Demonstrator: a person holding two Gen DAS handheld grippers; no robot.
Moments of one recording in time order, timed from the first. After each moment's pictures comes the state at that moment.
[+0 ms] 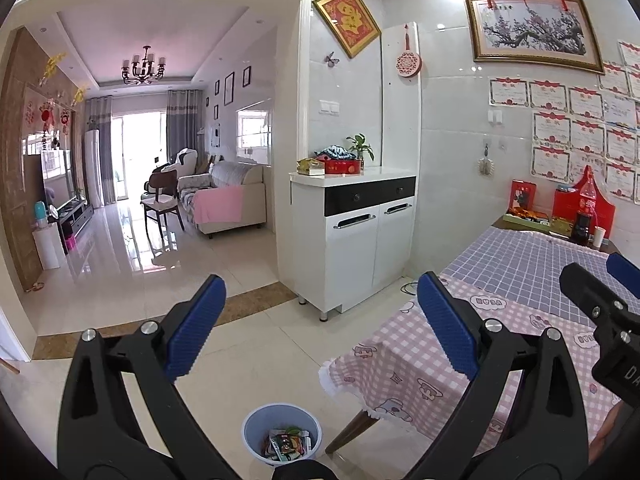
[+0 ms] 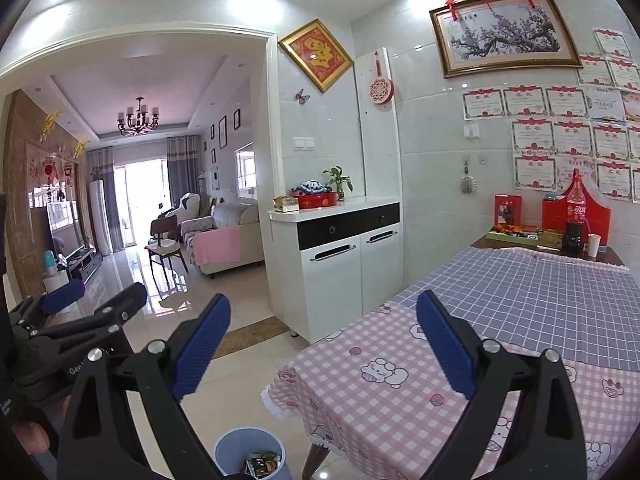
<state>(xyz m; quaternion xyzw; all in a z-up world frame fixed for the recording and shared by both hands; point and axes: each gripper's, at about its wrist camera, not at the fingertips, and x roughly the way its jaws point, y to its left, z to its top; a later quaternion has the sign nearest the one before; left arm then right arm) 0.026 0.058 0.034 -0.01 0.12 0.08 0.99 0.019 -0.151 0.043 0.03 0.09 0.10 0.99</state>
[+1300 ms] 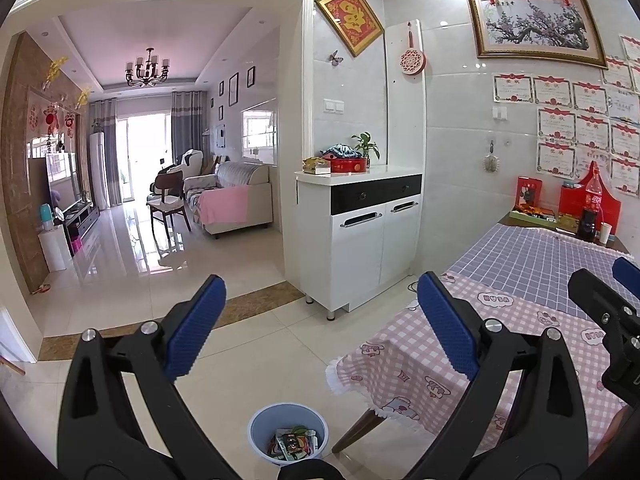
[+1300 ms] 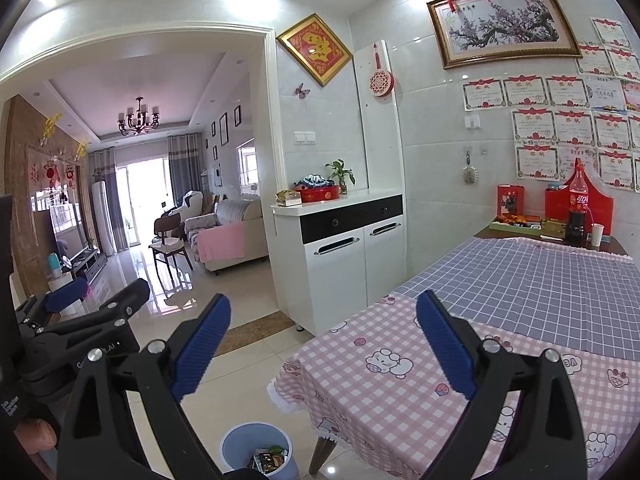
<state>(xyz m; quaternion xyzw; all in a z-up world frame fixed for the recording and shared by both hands) 0.026 0.061 0.032 -0.01 0.12 0.09 0.99 0.019 -0.154 0.038 0.04 0.11 0.11 0.99</state>
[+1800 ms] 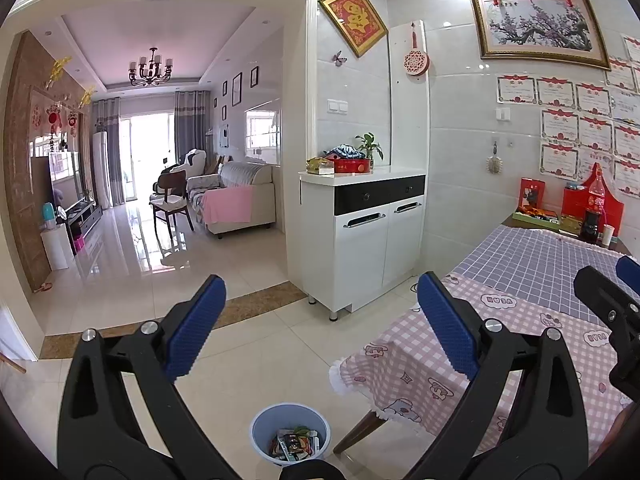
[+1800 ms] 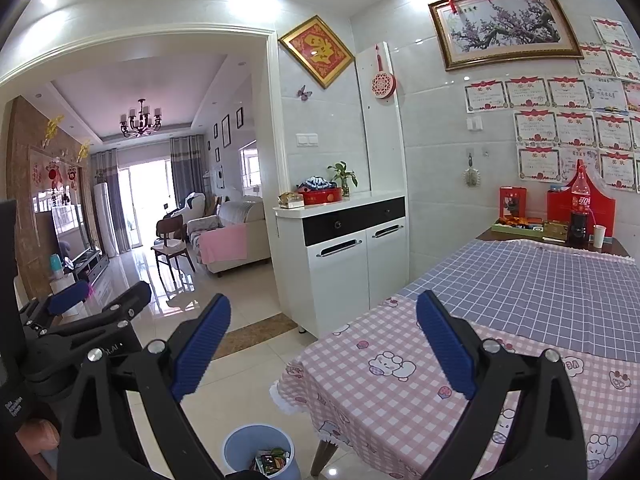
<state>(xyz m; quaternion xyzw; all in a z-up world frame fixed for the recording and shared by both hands) 0.030 0.063 0.031 -0.01 0.12 0.10 0.99 0.018 -0.152 0.041 0.04 0.10 0.11 0.99</state>
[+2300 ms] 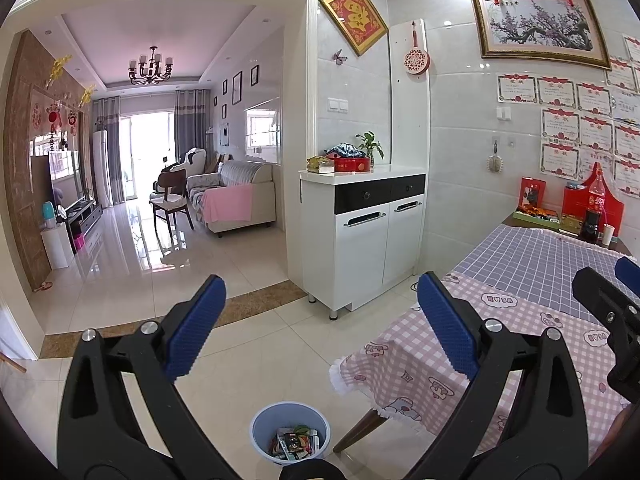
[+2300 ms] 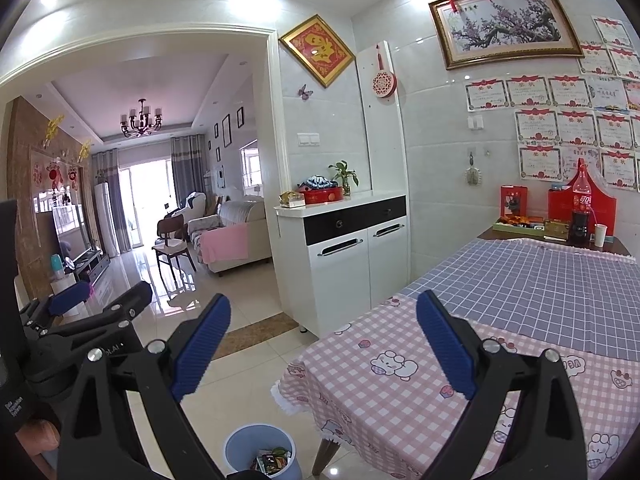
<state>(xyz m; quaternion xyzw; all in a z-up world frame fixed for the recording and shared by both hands) 0.030 0.063 0.031 -0.01 0.12 0.10 0.99 0.018 -0.147 0.043 0.04 0.11 0.11 0.99</state>
